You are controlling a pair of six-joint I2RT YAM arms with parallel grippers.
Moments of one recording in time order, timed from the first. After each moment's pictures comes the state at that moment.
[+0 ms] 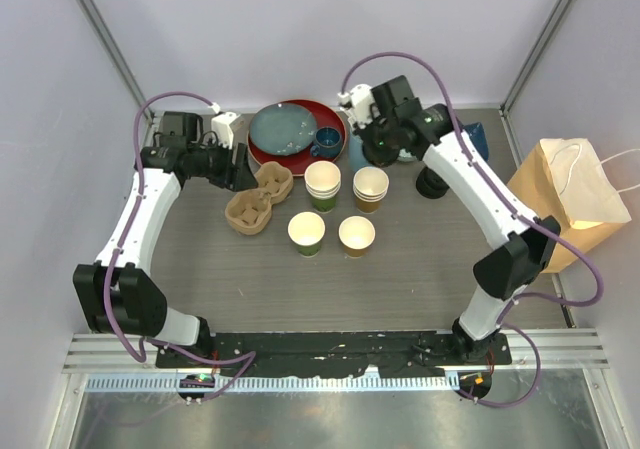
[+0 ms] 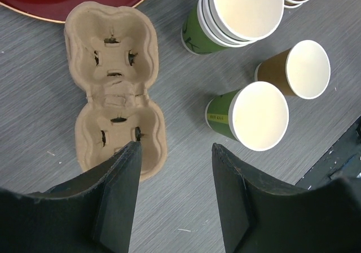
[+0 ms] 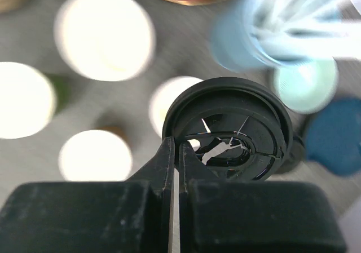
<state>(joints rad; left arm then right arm) -0.08 1.44 1.37 -0.79 0.61 0.18 0.46 1.74 1.86 -0.98 0.02 -0.28</state>
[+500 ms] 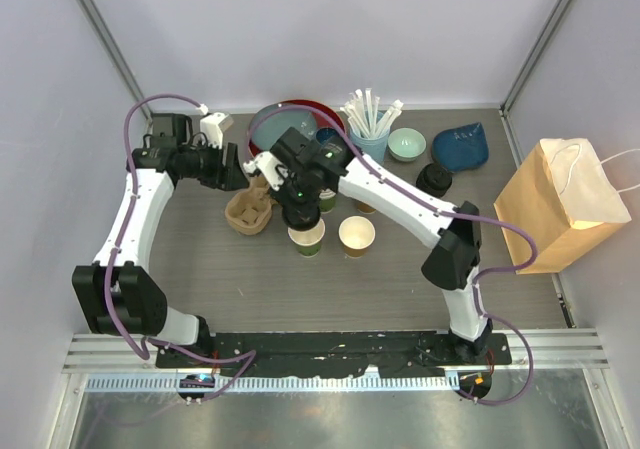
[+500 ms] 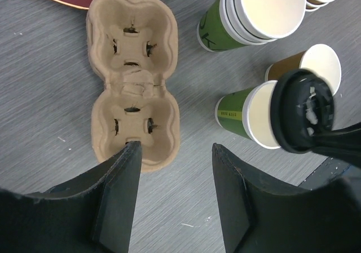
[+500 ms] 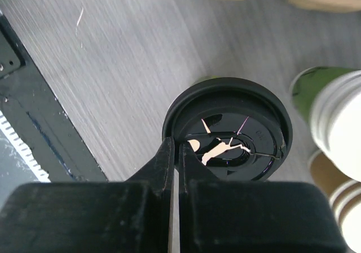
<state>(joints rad) -0.01 1.44 1.36 -0.81 0.62 0.18 0.91 1.99 2.09 -1.11 -0.18 -0.16</state>
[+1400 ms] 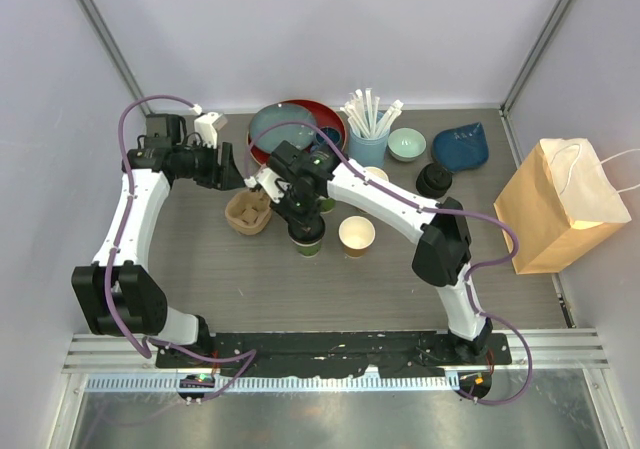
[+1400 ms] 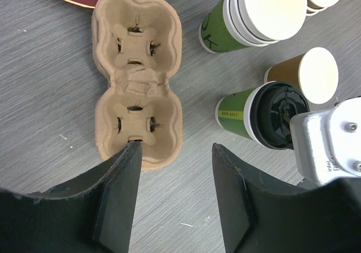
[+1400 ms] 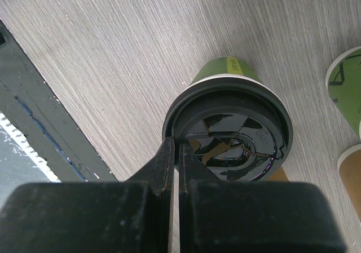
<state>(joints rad) 0.03 1.44 1.35 -0.81 0.65 0.18 0.93 2.08 2.04 -1.17 -0.20 -0.15</state>
